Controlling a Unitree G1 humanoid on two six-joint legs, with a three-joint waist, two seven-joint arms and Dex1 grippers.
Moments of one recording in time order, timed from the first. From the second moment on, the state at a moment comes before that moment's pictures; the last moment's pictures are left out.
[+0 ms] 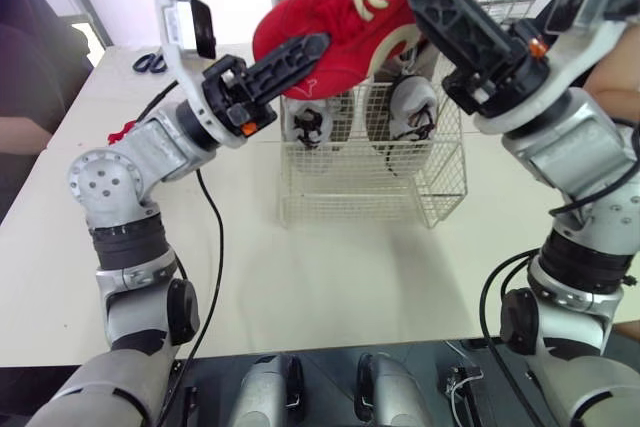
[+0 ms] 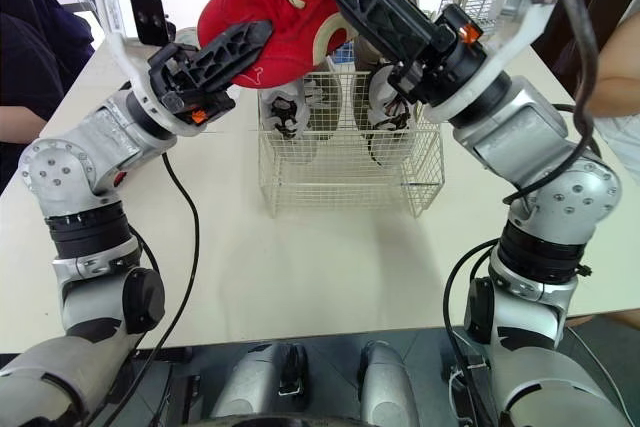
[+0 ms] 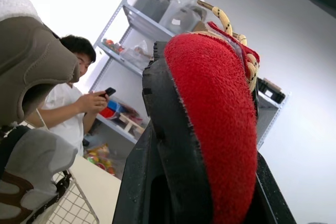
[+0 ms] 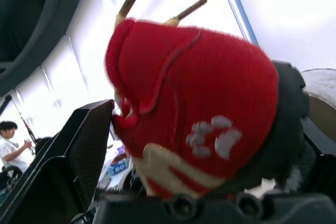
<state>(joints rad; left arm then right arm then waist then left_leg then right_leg) -0.86 0.32 0.35 -0.08 -1.47 1.10 -0.44 -0.83 -0.42 -0.31 -0.31 1.48 0.82 0.20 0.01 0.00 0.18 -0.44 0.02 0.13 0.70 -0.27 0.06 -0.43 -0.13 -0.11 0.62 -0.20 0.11</state>
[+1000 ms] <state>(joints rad) -0.77 0.51 0.29 -0.15 -1.49 1.07 -0.45 -0.91 -0.61 -0.25 -0.23 1.43 0.87 0.34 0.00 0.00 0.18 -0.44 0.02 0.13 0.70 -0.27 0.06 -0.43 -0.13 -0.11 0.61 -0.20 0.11</state>
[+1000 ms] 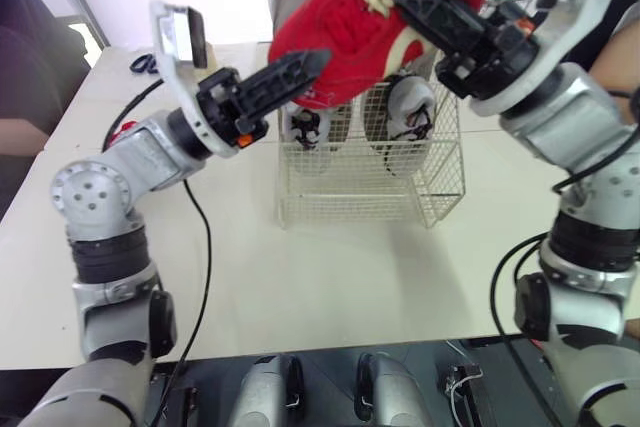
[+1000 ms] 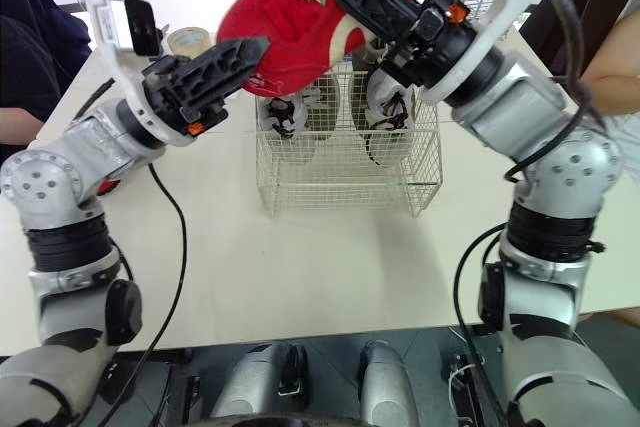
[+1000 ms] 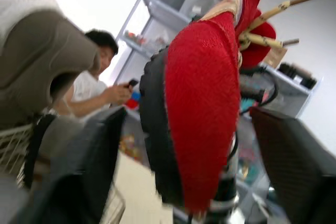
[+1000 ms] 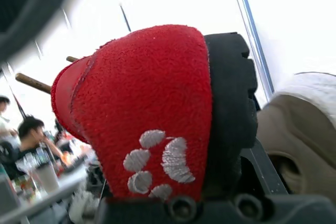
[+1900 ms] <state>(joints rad) -0.69 0.81 0.15 -0.17 -1.10 1.06 -0.96 -1.04 -1.03 0.16 0.18 0.44 0.35 1.50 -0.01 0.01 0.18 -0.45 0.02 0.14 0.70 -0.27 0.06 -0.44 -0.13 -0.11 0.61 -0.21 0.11</state>
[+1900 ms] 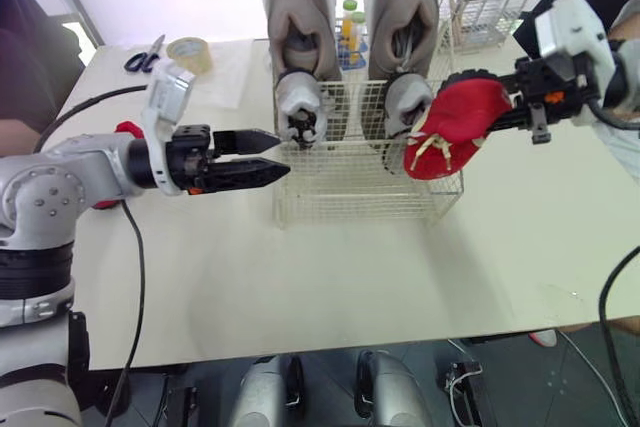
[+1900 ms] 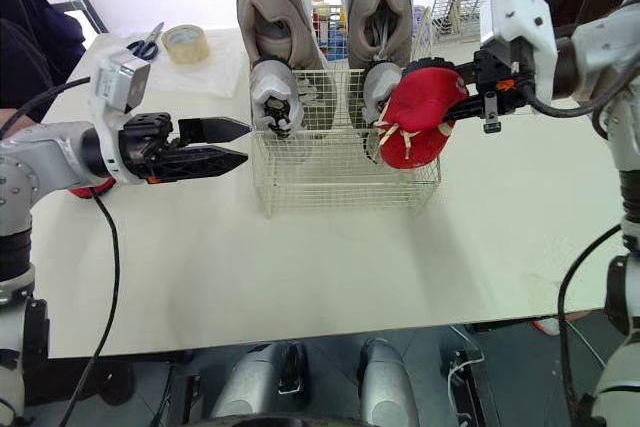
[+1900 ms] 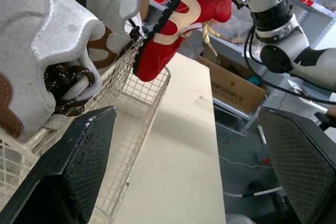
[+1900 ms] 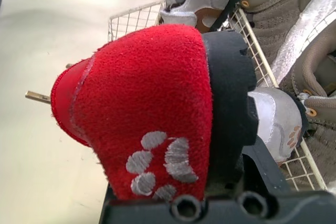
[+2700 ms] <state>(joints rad) -0.64 0.73 0.18 -0.28 -1.16 1.06 -0.80 -0.93 -0.87 0.19 0.31 0.23 0.13 1.54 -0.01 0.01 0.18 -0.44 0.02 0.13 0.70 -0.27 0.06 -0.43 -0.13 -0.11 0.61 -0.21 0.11</state>
